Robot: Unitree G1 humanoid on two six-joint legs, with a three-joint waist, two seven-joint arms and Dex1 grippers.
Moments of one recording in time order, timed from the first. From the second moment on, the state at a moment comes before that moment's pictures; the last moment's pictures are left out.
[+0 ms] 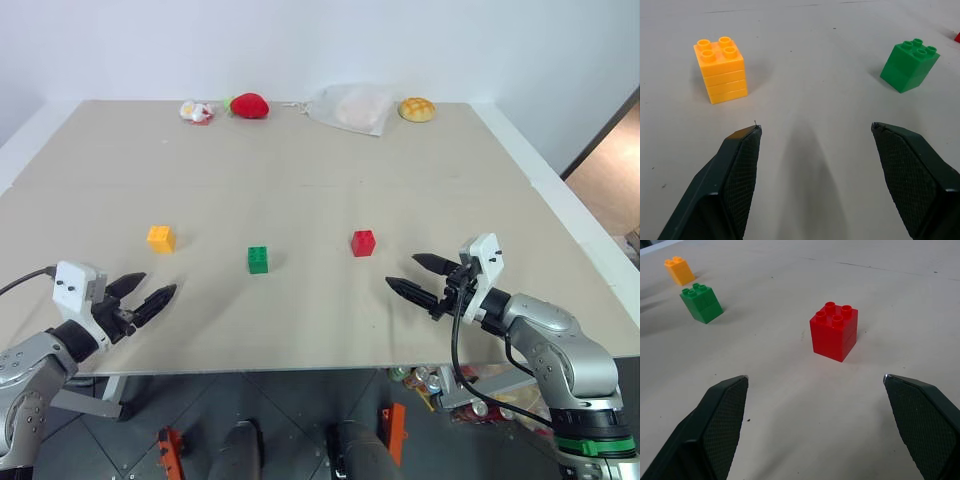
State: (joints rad) left arm 0.09 0.64 0.42 -0.22 -0.61 0.43 -0.68; right arm -0.21 -0.60 -0.15 -0.18 0.51 0.54 0.78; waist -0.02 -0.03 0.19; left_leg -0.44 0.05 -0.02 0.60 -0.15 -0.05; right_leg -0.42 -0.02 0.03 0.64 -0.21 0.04
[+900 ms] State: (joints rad) left arm 0.03 0.67 0.22 -0.26 -0.52 0.27 -0.92; right arm -0.44 -0.37 0.08 -0.01 0.20 0.55 0.44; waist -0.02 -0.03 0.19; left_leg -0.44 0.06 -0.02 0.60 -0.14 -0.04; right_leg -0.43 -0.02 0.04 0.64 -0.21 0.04
